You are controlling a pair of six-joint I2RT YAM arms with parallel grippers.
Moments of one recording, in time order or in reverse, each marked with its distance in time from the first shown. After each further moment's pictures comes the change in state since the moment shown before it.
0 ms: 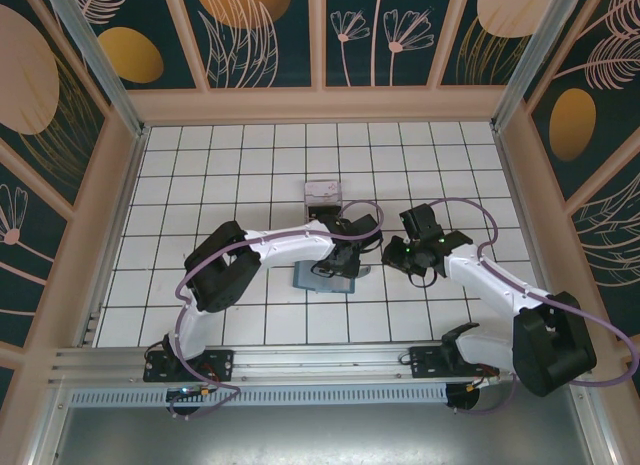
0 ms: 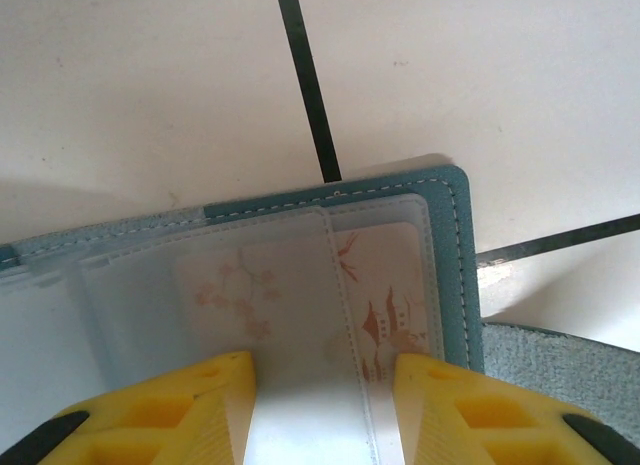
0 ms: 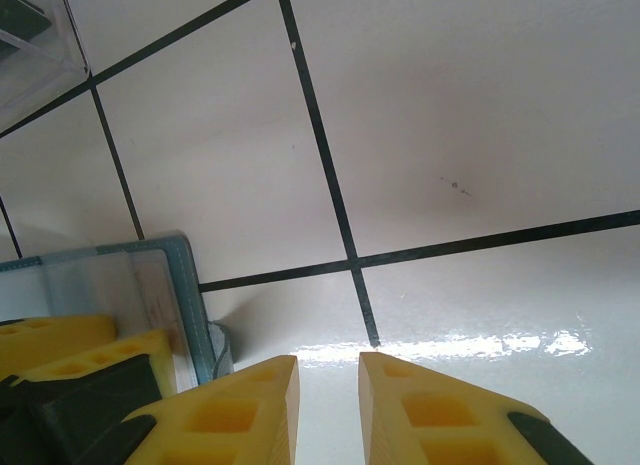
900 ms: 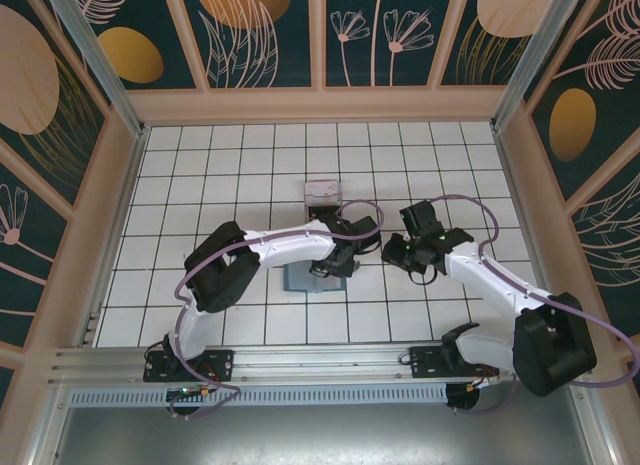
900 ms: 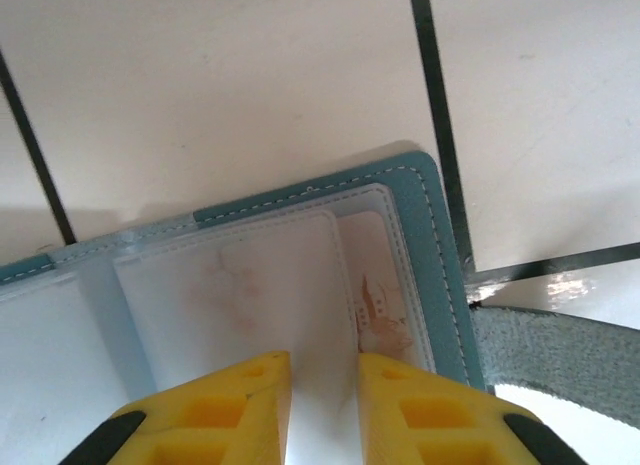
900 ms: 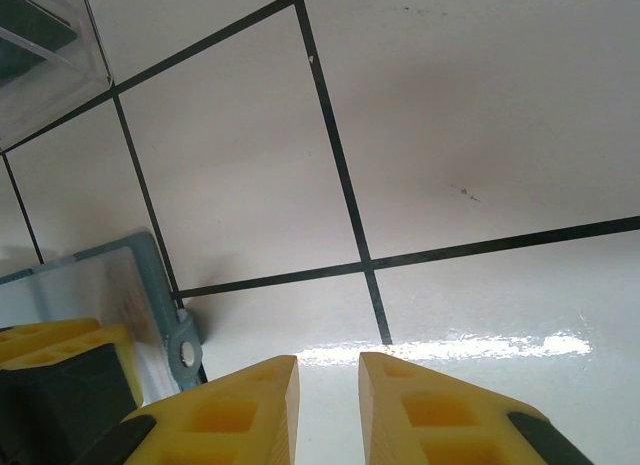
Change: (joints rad) left arm -0.005 -0.008 0.016 -0.106 -0.106 0.000; right arm 0.000 -0.001 0.032 -0.027 0.000 0.000
